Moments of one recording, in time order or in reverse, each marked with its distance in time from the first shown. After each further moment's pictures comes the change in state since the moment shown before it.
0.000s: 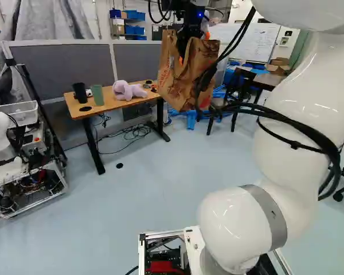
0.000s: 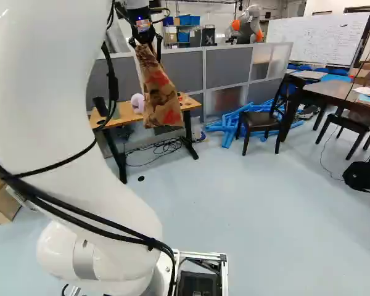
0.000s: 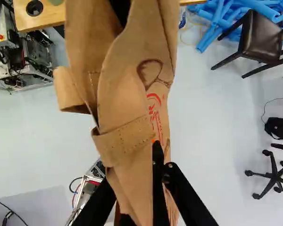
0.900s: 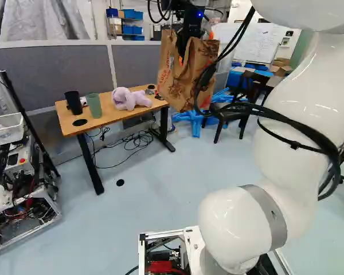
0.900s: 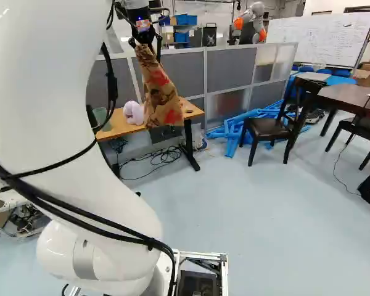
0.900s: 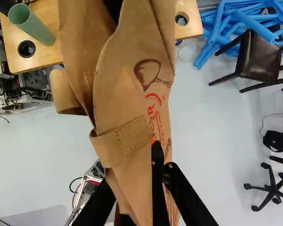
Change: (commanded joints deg) arm 0.0 0.0 0.0 0.0 0.0 0.0
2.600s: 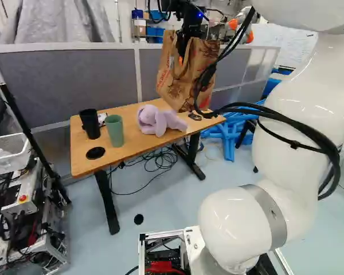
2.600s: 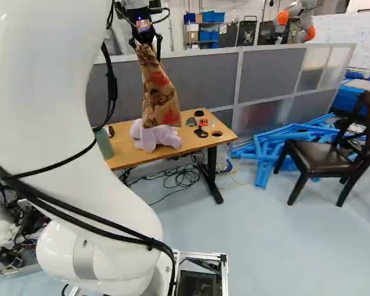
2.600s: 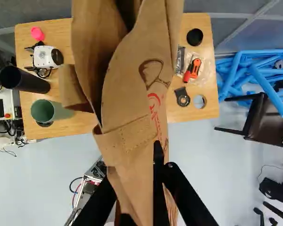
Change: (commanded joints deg) arm 0.0 0.0 0.0 0.0 0.0 0.0
